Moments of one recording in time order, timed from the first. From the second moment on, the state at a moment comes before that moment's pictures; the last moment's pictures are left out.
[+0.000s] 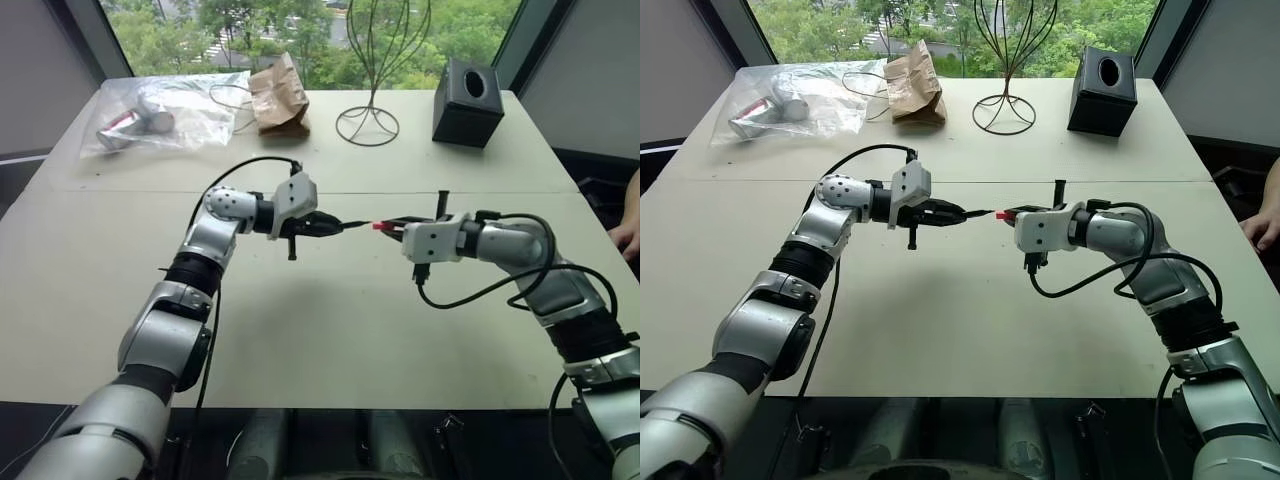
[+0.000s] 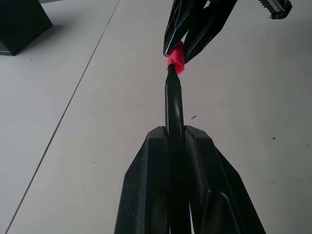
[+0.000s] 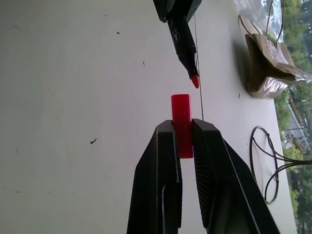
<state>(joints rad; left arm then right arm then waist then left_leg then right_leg) -0.97 0.31 -0.20 0.77 -0.06 -0.14 -1.26 -0.57 -0.78 0.25 0.11 -0.19 -0.27 0.82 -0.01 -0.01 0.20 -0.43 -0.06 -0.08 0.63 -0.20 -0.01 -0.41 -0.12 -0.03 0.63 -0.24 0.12</state>
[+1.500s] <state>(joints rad) -1.03 0.28 -0.19 0.82 0.00 0.01 -1.30 -0.66 -0.71 0.31 0.14 -0.47 -0.35 0.78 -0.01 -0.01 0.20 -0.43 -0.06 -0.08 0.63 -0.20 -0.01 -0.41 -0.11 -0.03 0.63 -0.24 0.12</state>
